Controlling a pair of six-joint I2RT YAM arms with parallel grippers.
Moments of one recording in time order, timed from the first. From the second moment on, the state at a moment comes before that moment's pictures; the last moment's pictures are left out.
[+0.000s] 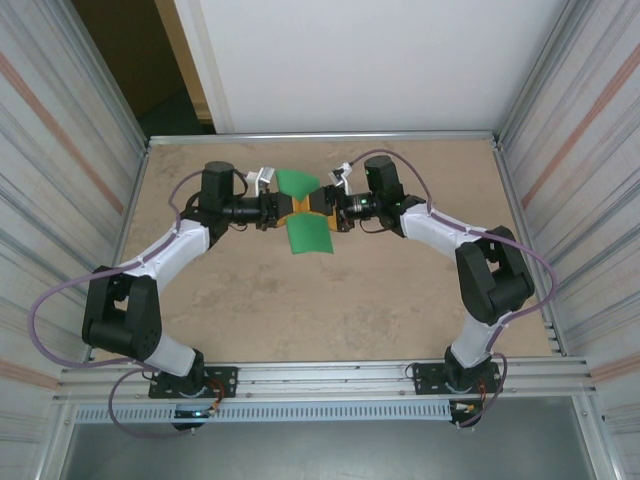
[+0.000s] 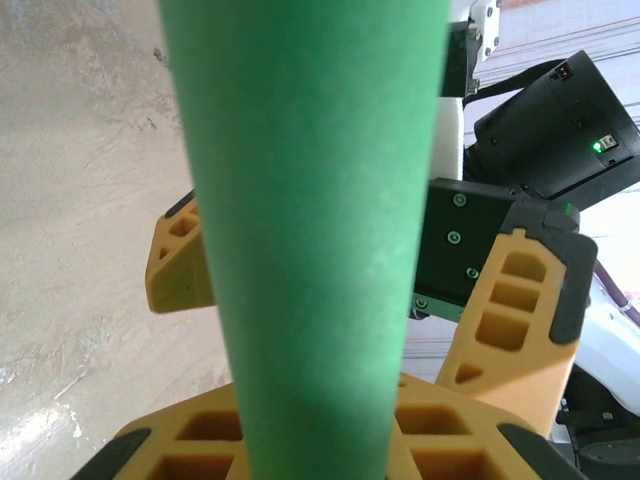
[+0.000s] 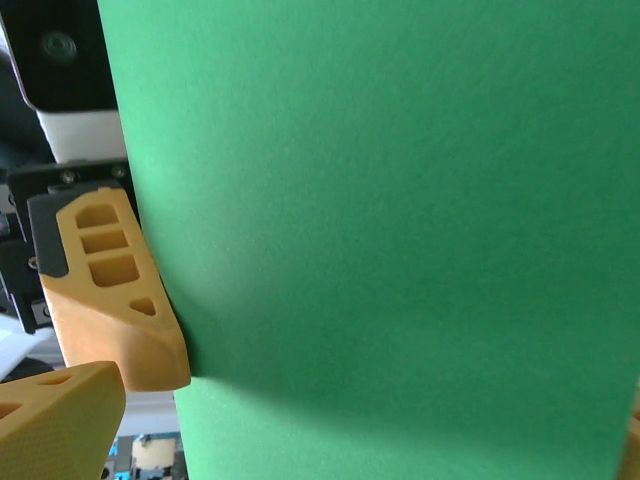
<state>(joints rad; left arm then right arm) -0.28 1.50 1.00 -0.02 1.04 -0.83 0.49 1.75 1.17 0.09 -1.00 0.86</state>
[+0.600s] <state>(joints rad) -0.25 1.50 1.01 -0.14 1.04 -0.75 0.41 1.70 1.15 0.10 -1.03 0.87</state>
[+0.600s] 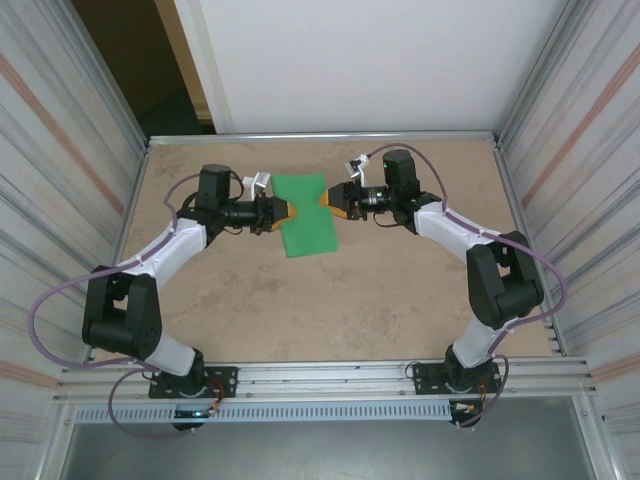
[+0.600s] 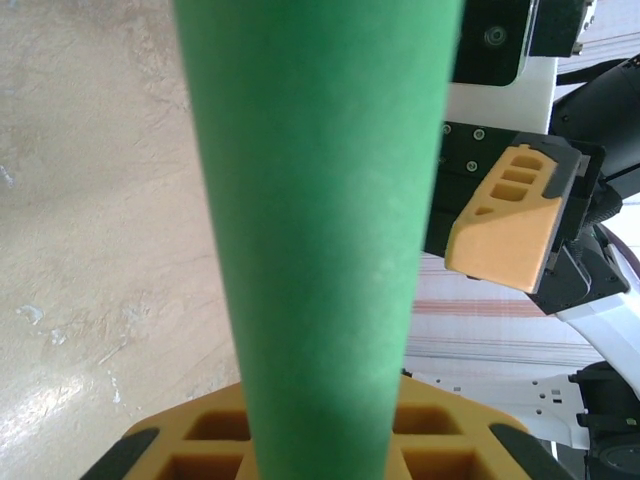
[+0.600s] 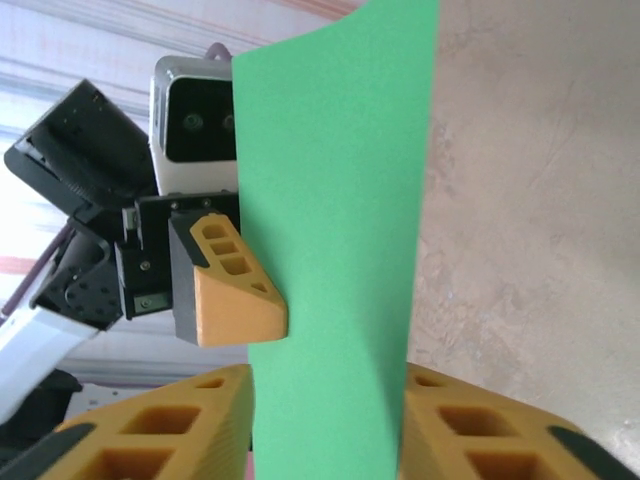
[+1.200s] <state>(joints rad) -0.17 1.50 0.99 -0.18 0.92 -0.76 0.34 1.59 1.14 -0.06 -0.97 0.80</state>
